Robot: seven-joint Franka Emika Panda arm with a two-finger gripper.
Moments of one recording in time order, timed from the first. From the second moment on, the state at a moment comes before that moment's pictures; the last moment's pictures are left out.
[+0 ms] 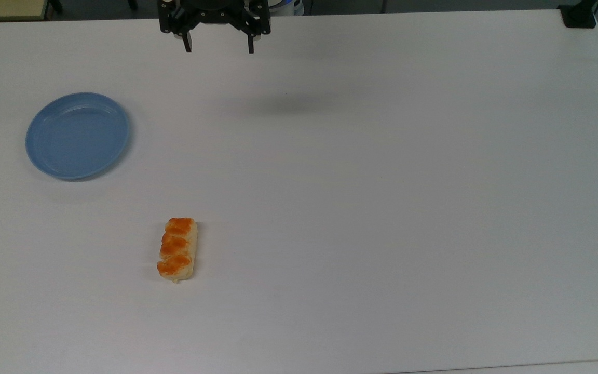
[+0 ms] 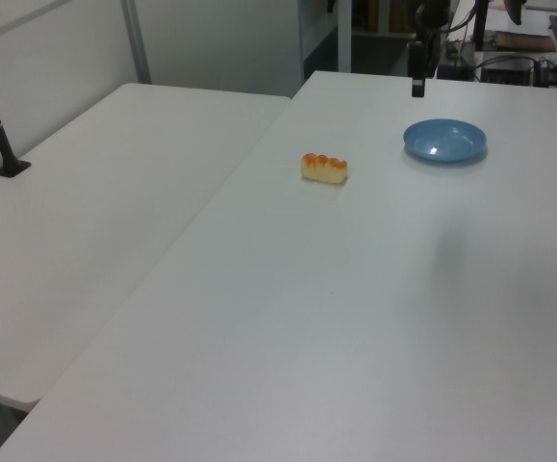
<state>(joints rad) 0.06 0.06 -0.09 -1.62 -0.04 1.66 -0.05</state>
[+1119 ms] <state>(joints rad) 0.05 0.07 -0.08 -1.63 -0.04 1.69 -0.05</state>
